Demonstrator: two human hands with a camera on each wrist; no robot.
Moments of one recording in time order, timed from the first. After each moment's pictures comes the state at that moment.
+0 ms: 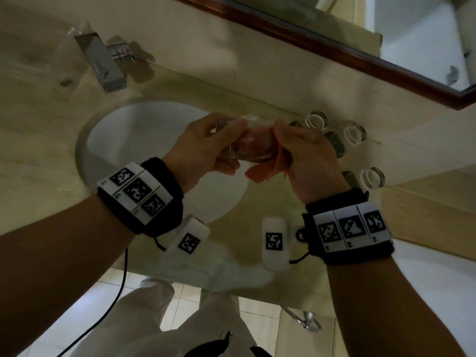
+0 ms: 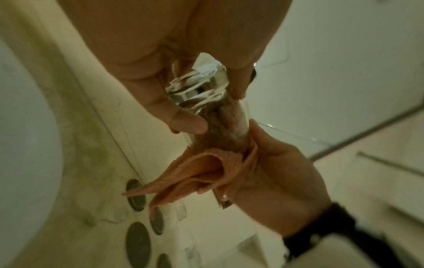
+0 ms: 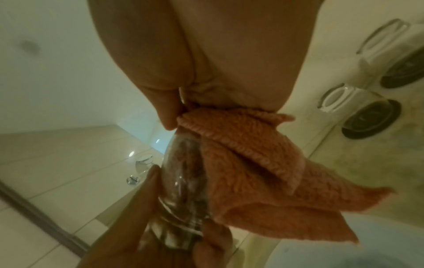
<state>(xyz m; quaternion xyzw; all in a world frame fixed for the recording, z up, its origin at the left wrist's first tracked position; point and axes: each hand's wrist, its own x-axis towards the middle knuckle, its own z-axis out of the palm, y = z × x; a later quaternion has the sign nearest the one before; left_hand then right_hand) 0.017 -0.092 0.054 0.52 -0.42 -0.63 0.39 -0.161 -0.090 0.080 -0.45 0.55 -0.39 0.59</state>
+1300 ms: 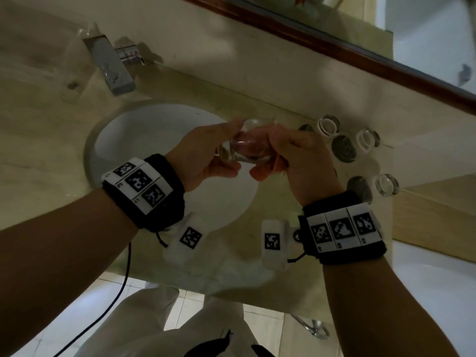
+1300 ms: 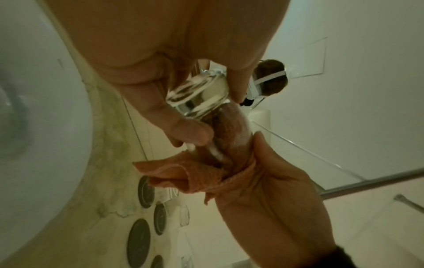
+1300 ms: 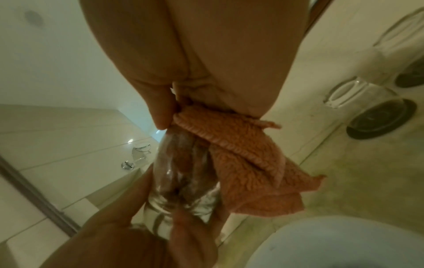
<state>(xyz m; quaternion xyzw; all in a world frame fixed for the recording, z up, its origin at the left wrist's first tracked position) 0.040 -0.117 0.035 0.51 -0.33 -0.71 0.35 -0.141 -0.111 0.059 -0.51 0.54 -0.39 0.55</state>
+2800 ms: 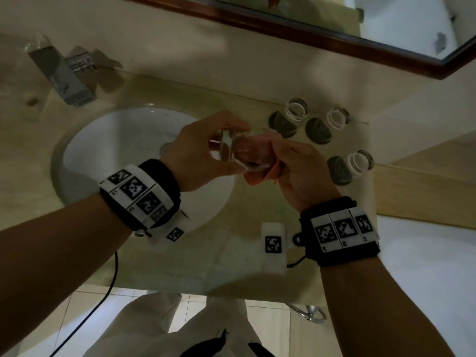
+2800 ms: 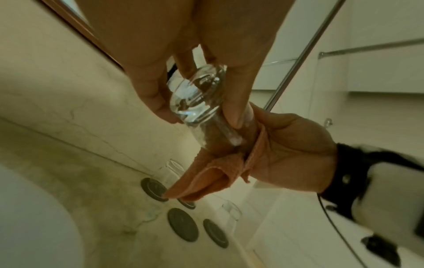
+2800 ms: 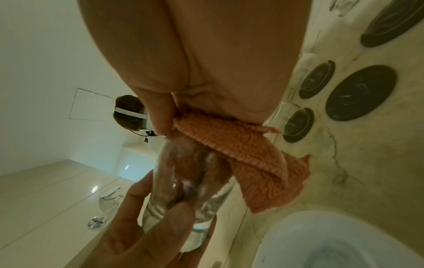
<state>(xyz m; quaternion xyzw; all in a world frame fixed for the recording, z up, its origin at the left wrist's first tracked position) -0.009 -0.113 0.031 0.44 -0.70 -0.47 0.31 -0.205 -0.083 0.041 -0.38 0.53 -0.45 0.61</state>
